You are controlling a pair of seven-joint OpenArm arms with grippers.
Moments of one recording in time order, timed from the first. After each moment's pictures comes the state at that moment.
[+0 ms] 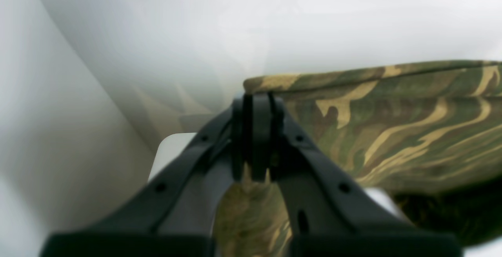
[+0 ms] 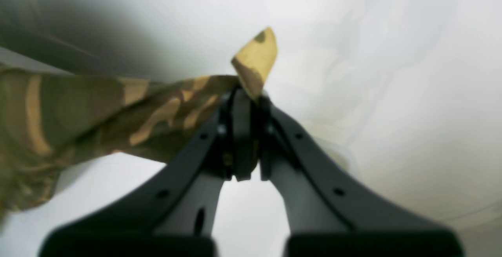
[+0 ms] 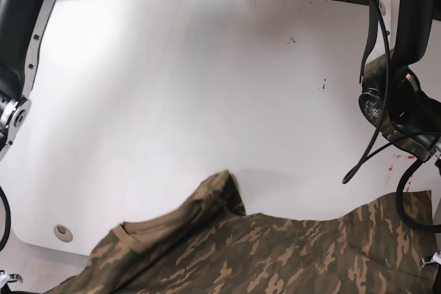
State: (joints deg) left arm -56.2 -13.7 -34.7 89.5 -15.2 -37.9 70.3; right arm 67.6 35.6 9.4 57.2 25.9 41.5 -56.2
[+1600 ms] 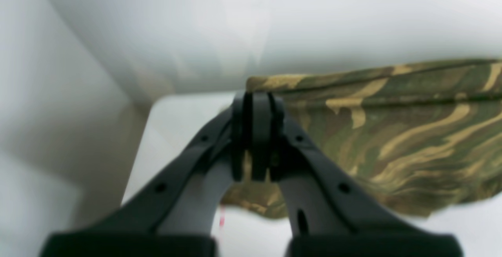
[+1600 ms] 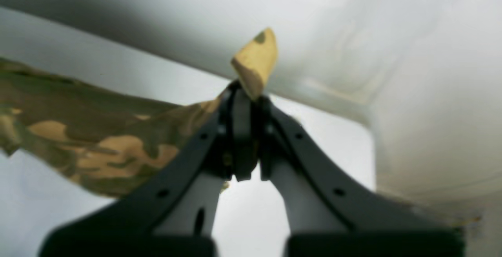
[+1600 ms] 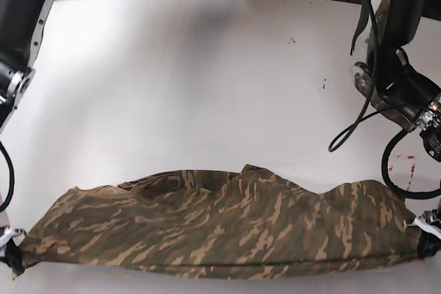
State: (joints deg) left arm -43.8 -13.0 -34.8 94.2 -16.2 -38.1 72.4; right arm 51.6 39.4 13.6 63.9 34.1 41.4 -59.8
